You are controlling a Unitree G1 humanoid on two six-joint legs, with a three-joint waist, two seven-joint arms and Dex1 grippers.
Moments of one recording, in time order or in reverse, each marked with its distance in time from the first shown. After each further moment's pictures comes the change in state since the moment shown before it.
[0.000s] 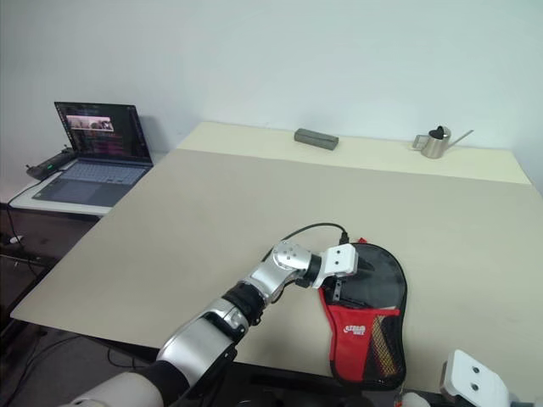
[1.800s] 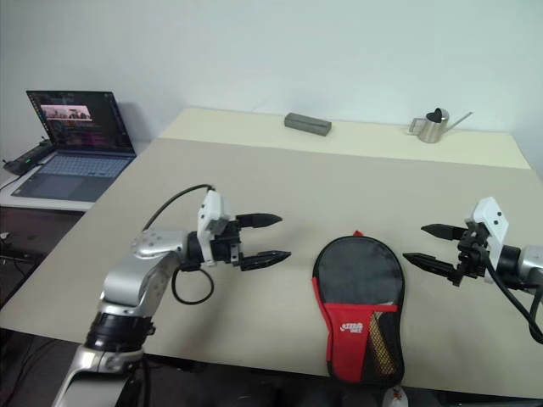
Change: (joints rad) left arm 0.403 0.505 0.435 -1.016 -0.462 0.662 0.015; right arm -1.107 -0.062 0.348 0.941 0.141 -0.267 -0.038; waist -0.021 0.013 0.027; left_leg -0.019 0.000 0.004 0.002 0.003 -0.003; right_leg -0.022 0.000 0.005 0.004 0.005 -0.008
